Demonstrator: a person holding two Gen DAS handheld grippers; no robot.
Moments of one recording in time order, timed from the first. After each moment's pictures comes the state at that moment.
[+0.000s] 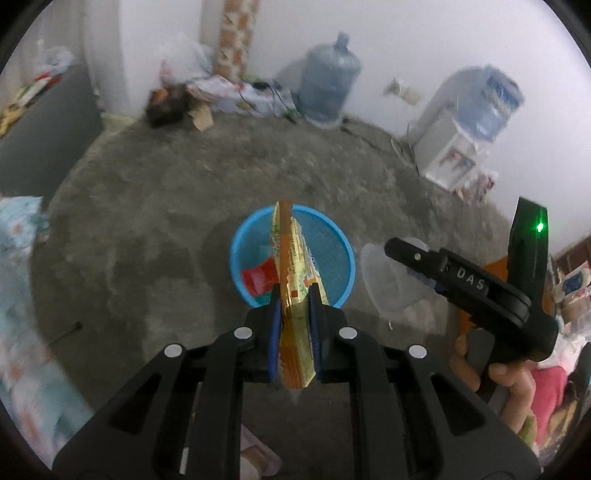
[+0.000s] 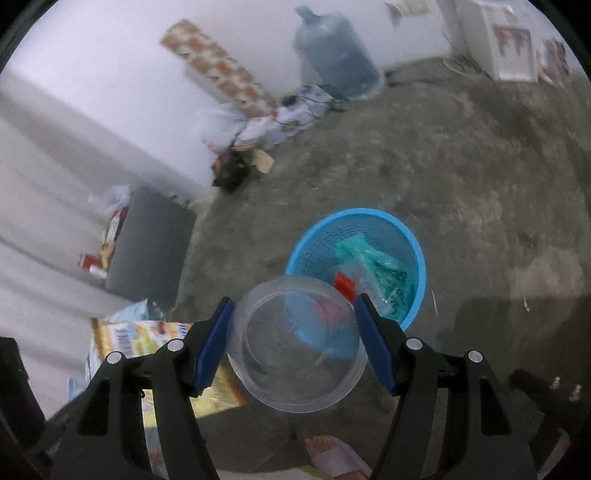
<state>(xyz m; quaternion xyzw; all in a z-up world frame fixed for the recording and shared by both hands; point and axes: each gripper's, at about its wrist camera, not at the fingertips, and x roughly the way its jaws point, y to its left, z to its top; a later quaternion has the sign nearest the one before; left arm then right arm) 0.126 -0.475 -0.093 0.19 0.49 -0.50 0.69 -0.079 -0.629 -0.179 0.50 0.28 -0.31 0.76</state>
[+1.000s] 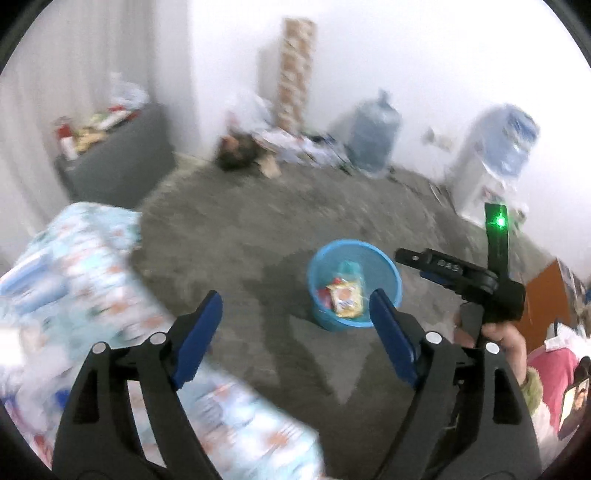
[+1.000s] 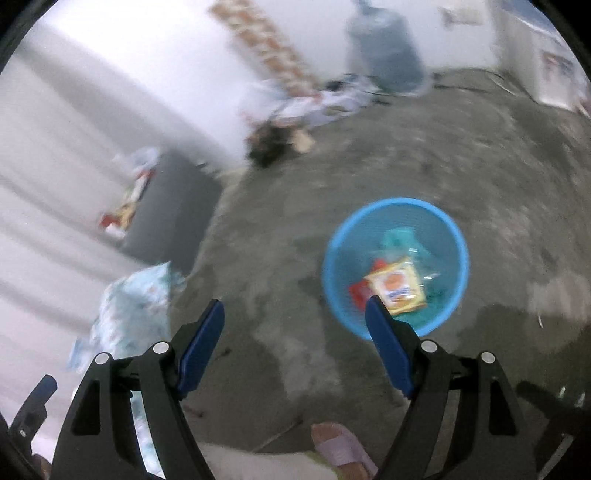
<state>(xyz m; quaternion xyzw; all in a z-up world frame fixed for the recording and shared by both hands) 0.129 -0.305 0.023 0.15 0.39 -0.42 0.81 -0.036 -0.569 -0.133 0.45 0.32 -0.24 0.80</state>
